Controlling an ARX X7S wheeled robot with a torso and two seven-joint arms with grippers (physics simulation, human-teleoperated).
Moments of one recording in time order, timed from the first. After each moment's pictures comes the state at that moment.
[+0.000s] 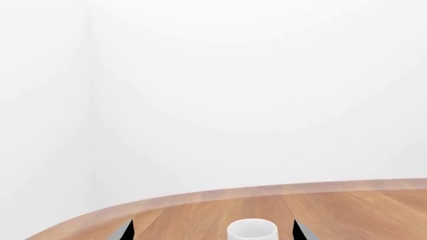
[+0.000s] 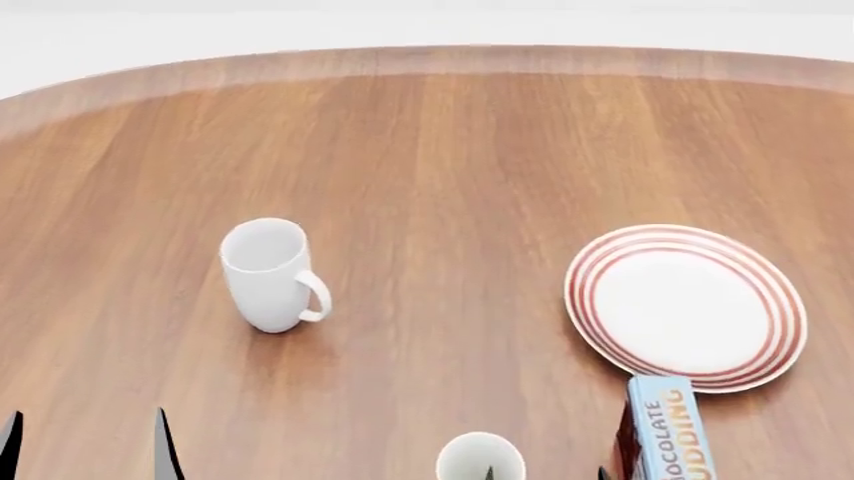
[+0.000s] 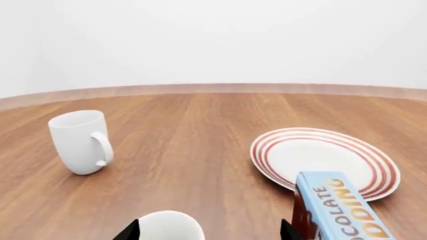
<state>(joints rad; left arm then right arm) -0.07 -0.21 0.28 -0.23 0.03 0.57 -0.42 0.03 0.21 -0.26 0.01 0.24 -0.02 0.20</state>
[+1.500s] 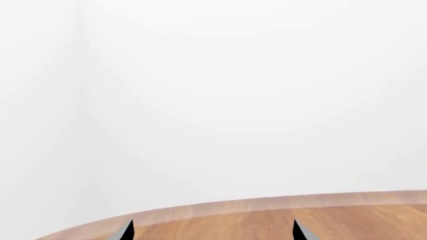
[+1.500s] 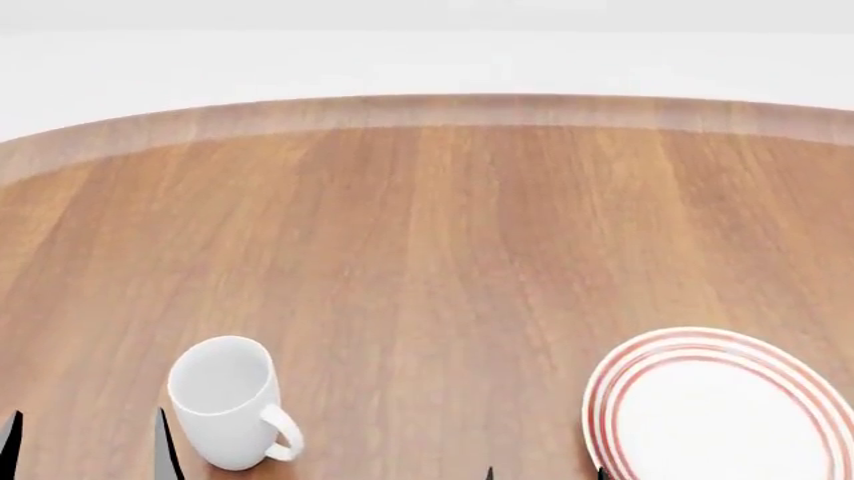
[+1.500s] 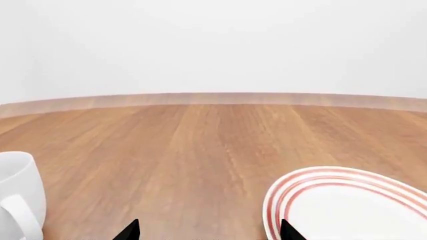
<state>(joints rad) -0.08 -0.23 0.31 -0.23 0.01 0.57 -0.46 0.04 0.24 -0.29 0.01 0.26 -0.03 0.23</state>
